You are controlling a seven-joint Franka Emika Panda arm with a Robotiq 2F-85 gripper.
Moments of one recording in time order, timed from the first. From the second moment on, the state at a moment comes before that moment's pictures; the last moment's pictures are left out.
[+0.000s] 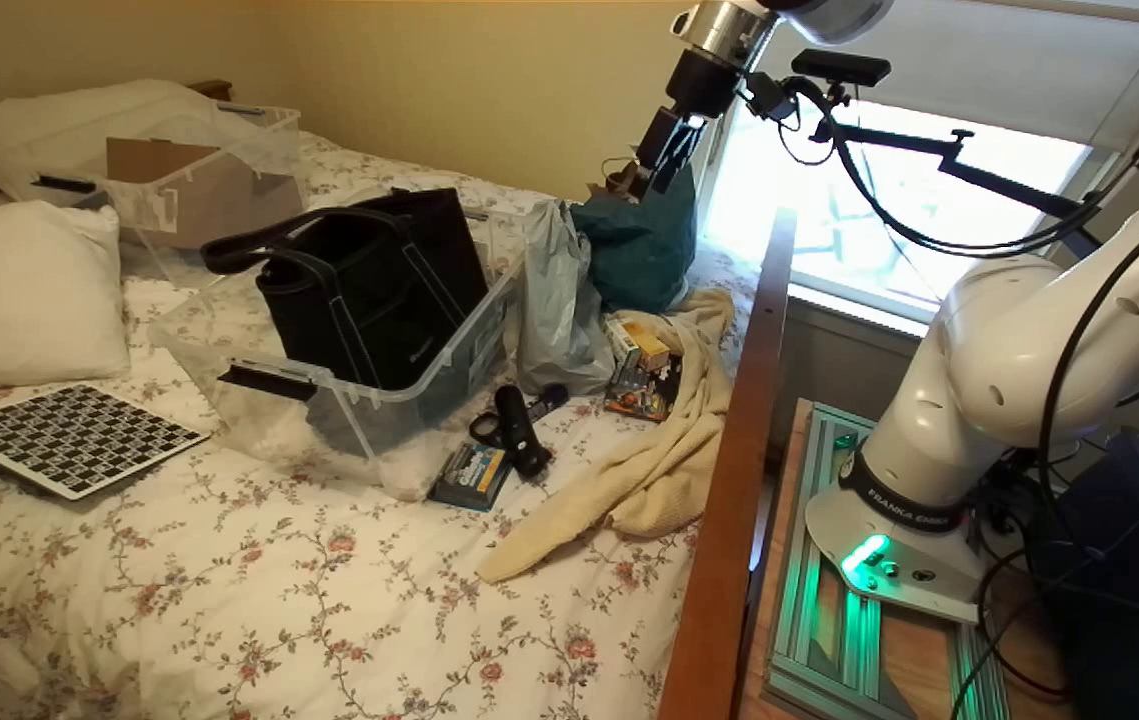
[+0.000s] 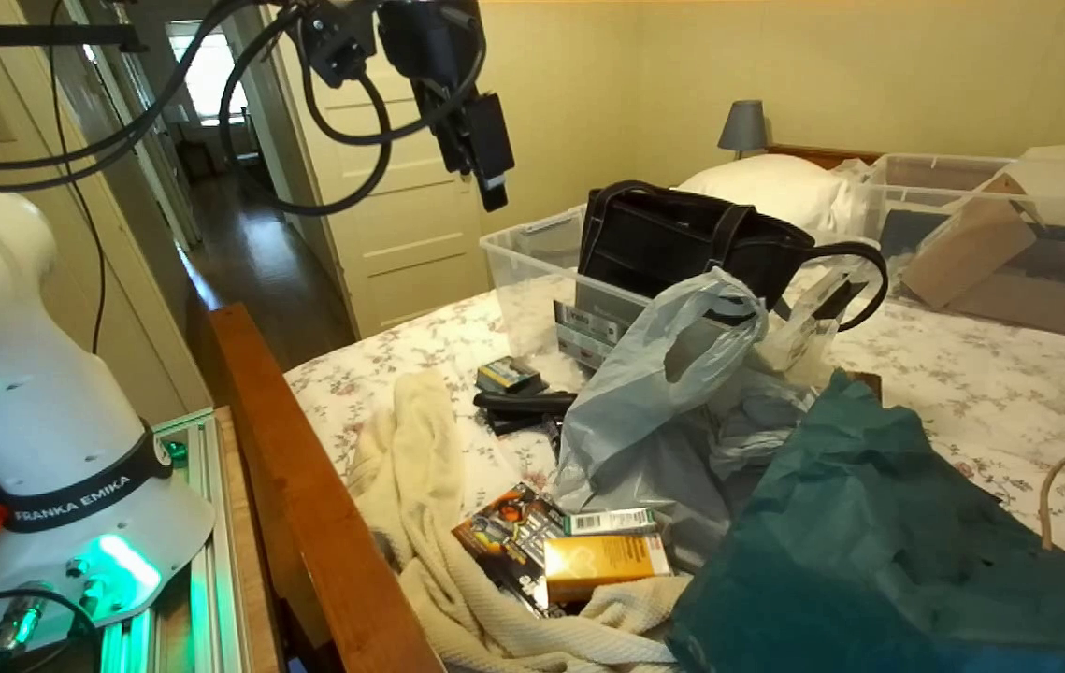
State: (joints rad) arm -0.04 -0.57 -0.32 -2.49 0.10 2.12 -0.27
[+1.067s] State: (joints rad) arm -0.07 -0.30 -0.08 -2.47 0.12 2.28 0.19
